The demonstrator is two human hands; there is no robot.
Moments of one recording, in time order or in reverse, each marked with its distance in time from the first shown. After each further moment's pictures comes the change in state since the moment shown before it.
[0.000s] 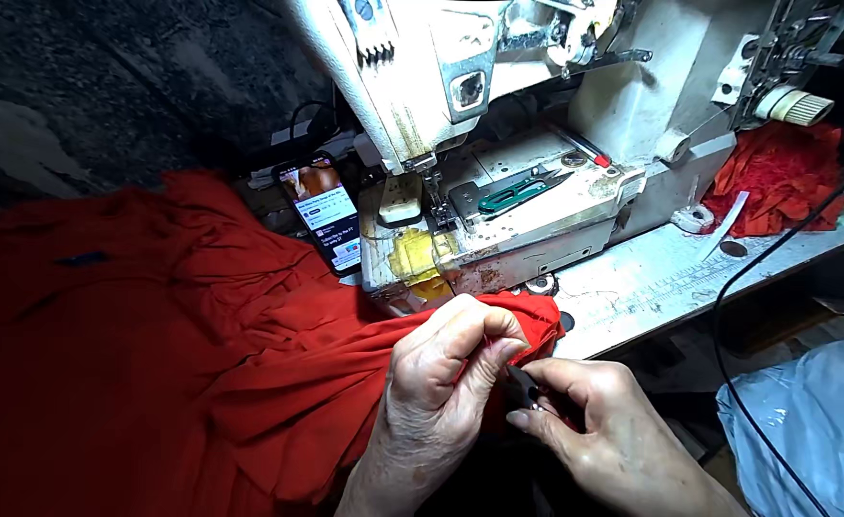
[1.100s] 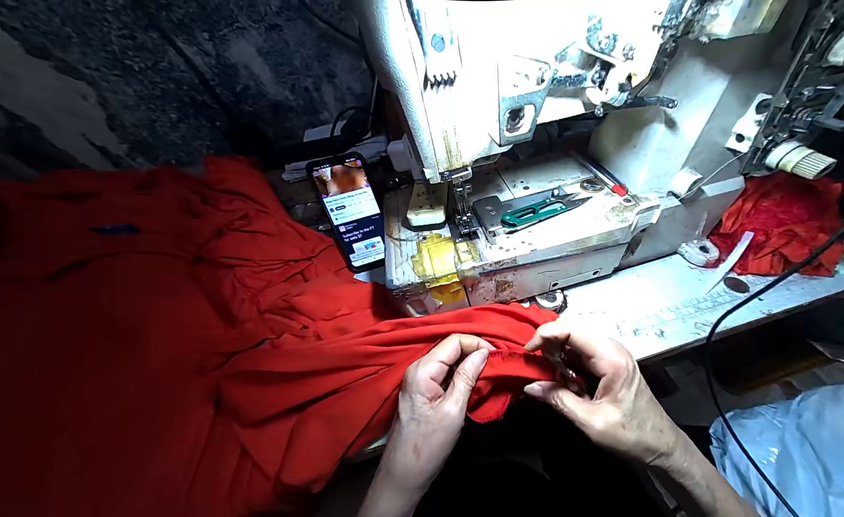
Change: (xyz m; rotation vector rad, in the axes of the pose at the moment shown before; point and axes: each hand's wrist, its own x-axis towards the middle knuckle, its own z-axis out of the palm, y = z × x) left_hand -0.045 -0.032 0.010 -0.080 0.211 -0.411; right_hand 0.031 0.038 -0.015 0.052 -0.009 -0.242
